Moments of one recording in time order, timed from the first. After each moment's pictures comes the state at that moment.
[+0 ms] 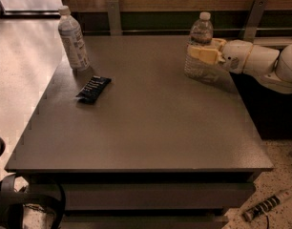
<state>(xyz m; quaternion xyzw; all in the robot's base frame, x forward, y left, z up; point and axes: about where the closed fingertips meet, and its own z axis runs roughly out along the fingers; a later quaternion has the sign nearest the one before) 0.712 -0.177 0.903 -0.33 0.64 0.33 0.61</state>
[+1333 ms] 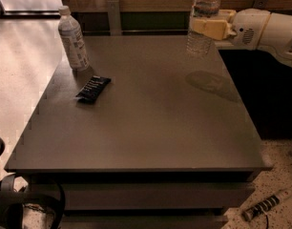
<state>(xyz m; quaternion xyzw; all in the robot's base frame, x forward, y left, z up) 0.670 -0.157 1.000 -0.34 0.63 0.33 0.61</state>
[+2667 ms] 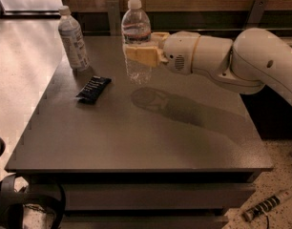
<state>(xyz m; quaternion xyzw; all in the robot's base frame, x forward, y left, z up) 0.596 0.010 0.974 -0.38 0.62 0.36 0.58</state>
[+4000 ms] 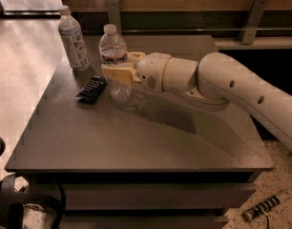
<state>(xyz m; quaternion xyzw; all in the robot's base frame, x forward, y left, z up) 0.593 0.071 0.923 -0.38 0.62 0.36 0.58</state>
